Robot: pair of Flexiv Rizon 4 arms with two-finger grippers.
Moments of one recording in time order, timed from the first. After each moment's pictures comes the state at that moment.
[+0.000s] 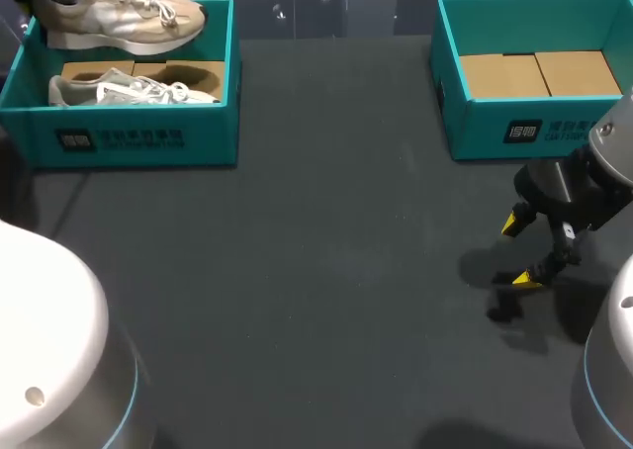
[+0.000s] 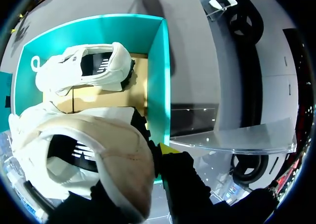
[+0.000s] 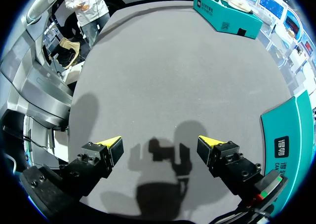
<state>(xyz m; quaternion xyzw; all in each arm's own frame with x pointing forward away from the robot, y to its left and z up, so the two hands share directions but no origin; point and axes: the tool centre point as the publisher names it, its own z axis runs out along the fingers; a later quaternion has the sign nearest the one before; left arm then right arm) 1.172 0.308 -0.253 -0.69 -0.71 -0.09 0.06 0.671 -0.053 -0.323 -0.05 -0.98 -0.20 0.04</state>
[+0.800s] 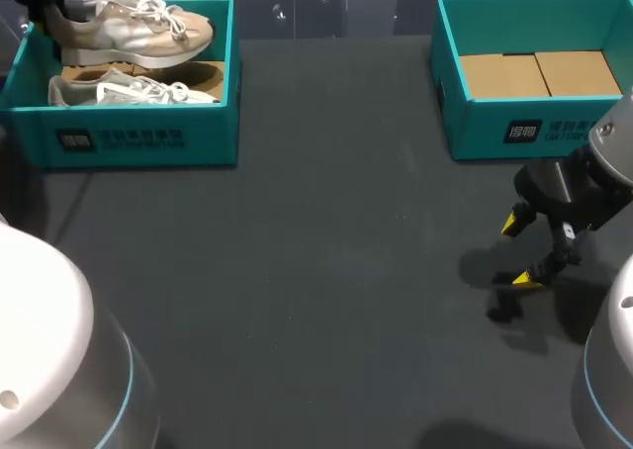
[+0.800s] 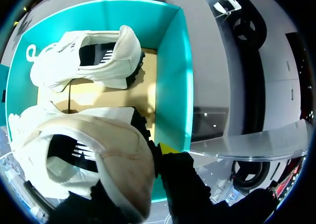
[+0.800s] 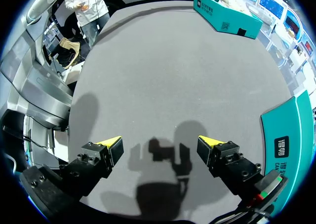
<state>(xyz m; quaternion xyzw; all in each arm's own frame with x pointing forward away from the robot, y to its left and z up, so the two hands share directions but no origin) 1.176 0.300 -0.297 -0.68 -0.73 -0.08 0.07 0.671 -0.053 -0.323 -0.05 -0.98 -0.20 0.04</state>
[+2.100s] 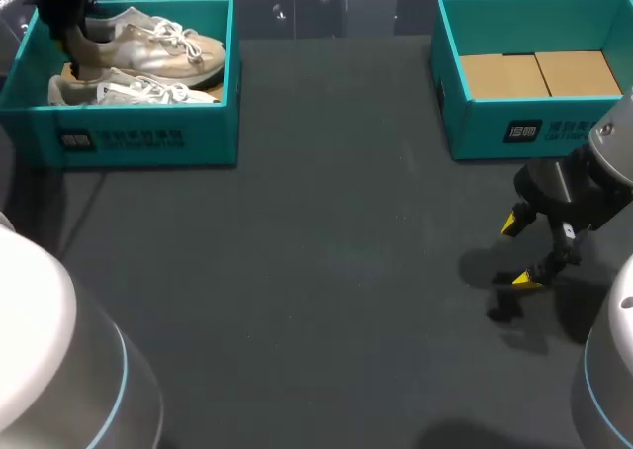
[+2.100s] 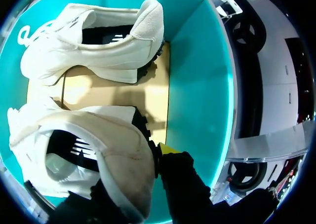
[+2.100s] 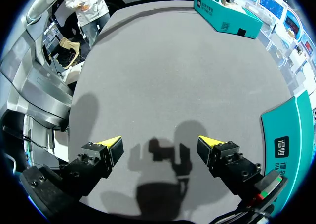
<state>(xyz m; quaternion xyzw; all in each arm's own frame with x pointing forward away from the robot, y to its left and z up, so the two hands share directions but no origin) 1.180 0.283 -0.341 -0.67 -0.73 -0.09 0.09 0.671 -0.053 -0.323 -0.05 -0.98 -0.20 0.04</state>
